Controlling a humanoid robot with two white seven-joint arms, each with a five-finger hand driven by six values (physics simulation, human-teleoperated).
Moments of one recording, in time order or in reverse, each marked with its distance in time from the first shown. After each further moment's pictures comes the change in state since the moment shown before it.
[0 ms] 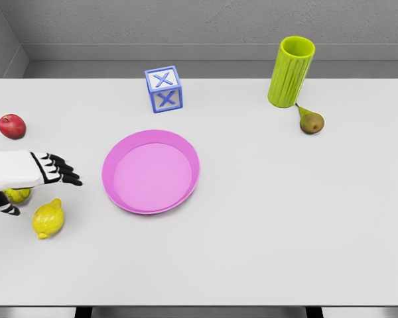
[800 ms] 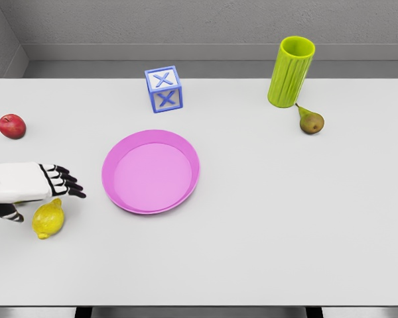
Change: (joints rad) left arm 0.040 -0.054 0.011 -0.010 -0.147 0.000 0.004; right arm 0.000 0.000 0.000 0.000 0.000 0.000 0.000
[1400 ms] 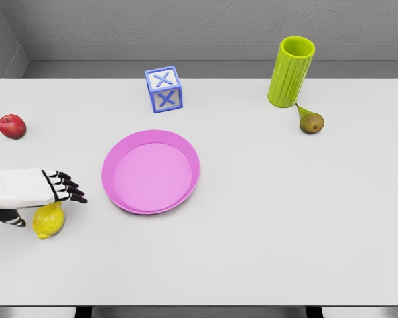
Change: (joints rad) left arm 0.035 -0.023 0.009 0.009 -0.043 0.000 0.004; right arm 0.000 0.000 0.000 0.000 0.000 0.000 0.000
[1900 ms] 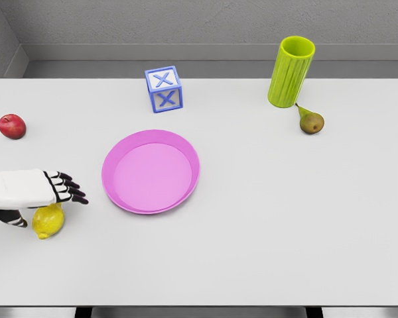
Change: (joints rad) left arm 0.003 -0.019 0.001 0.011 -0.021 0.000 0.000; right arm 0.000 0.000 0.000 0.000 0.000 0.000 0.000
